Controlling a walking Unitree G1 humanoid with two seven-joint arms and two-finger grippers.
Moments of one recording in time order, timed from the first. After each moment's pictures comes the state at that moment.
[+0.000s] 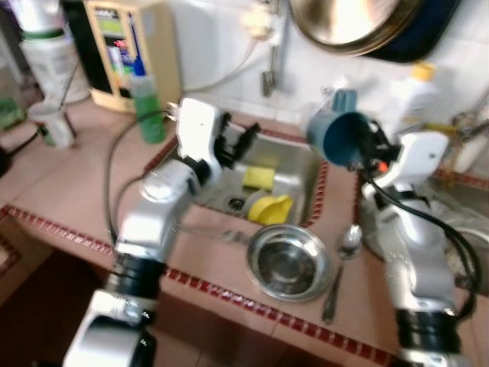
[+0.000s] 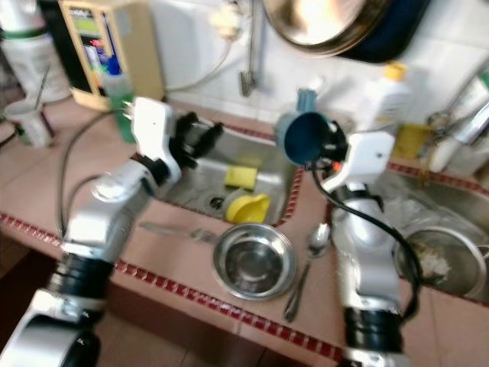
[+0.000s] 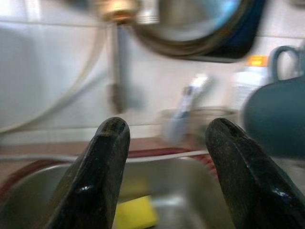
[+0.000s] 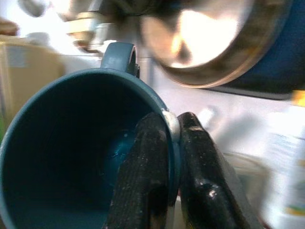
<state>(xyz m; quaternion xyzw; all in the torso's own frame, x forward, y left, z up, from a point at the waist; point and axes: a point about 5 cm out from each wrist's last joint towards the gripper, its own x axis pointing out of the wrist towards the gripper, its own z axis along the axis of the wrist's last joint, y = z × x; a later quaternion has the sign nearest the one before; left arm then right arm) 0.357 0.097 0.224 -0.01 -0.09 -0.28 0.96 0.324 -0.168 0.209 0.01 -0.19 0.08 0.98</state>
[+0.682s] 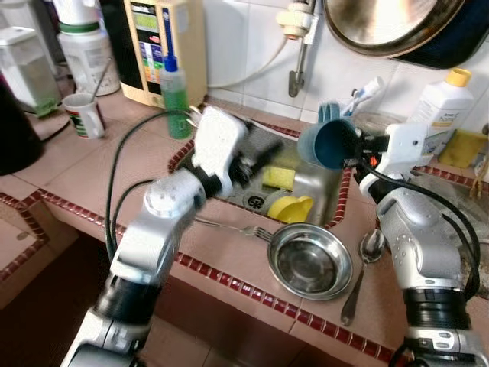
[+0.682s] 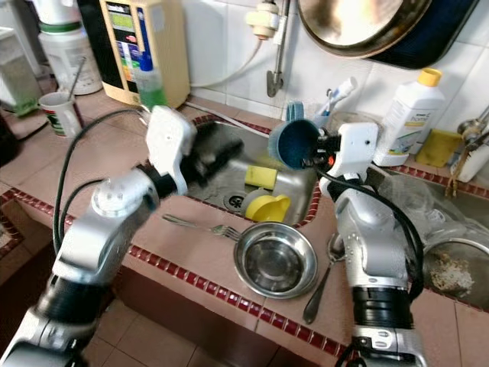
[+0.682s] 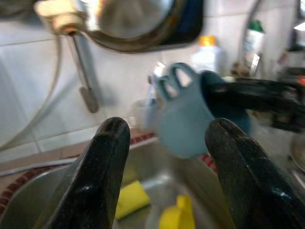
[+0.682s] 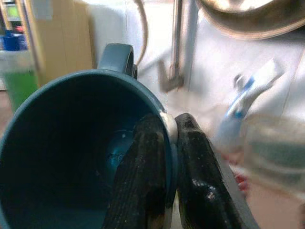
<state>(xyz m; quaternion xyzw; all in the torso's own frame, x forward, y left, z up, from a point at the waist) 0.314 0.068 0.227 0.07 -0.10 -0.38 0.91 0.345 -0.187 0.199 0.03 -0.07 0.11 0.99</state>
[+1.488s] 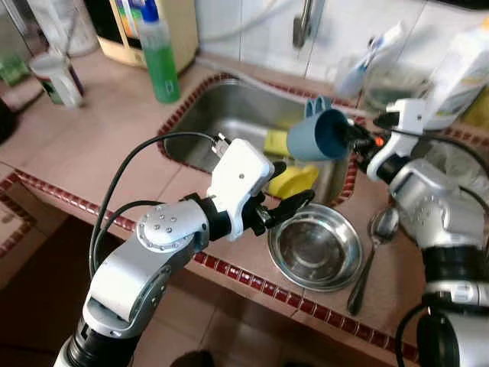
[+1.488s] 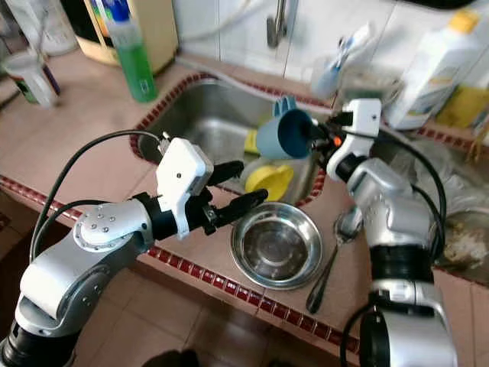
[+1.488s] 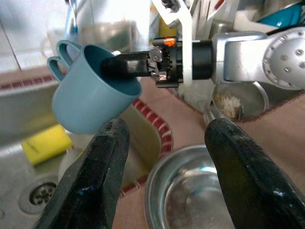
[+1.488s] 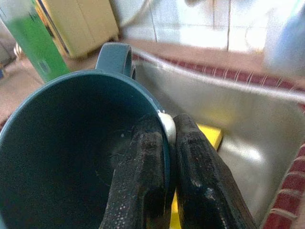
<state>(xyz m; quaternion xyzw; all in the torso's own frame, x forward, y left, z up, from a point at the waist) 0.257 0.054 0.233 0.08 -0.03 -0.48 0.87 0.375 -0.199 0.224 0.09 0.00 0.22 0.97</state>
